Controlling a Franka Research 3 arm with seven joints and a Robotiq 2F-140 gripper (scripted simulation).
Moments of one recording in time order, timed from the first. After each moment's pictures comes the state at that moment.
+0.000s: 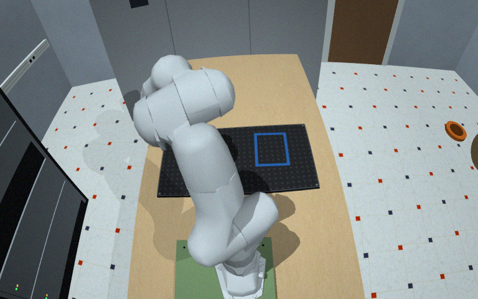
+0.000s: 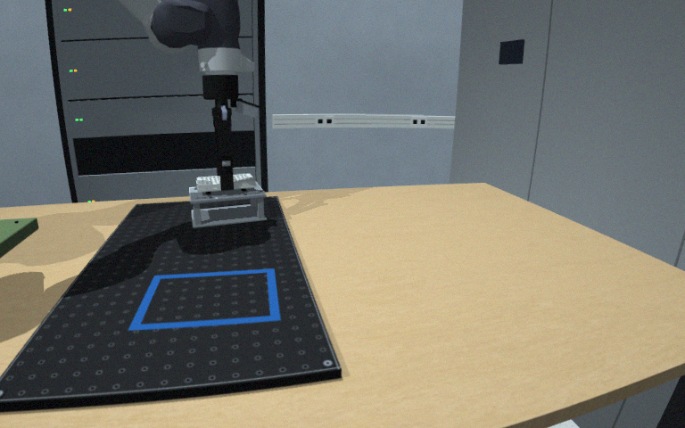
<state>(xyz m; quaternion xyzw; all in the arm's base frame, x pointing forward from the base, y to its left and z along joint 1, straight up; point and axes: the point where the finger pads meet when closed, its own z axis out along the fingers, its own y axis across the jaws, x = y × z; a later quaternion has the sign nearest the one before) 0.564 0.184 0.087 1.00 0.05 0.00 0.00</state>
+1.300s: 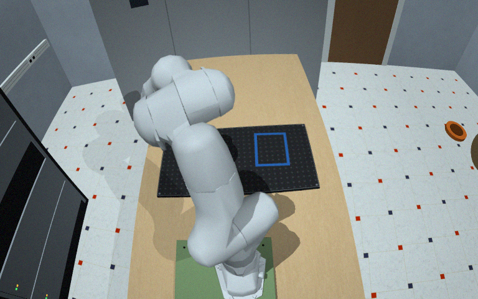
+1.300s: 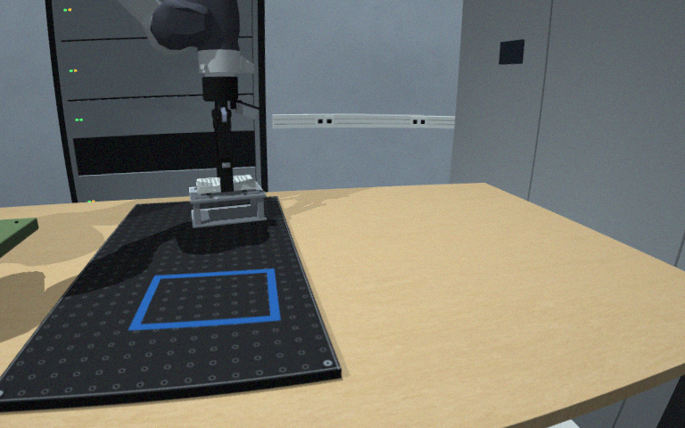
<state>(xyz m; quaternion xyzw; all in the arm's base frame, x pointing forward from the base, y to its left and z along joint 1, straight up) 0.564 0.183 0.084 1.00 0.05 0.00 0.00</state>
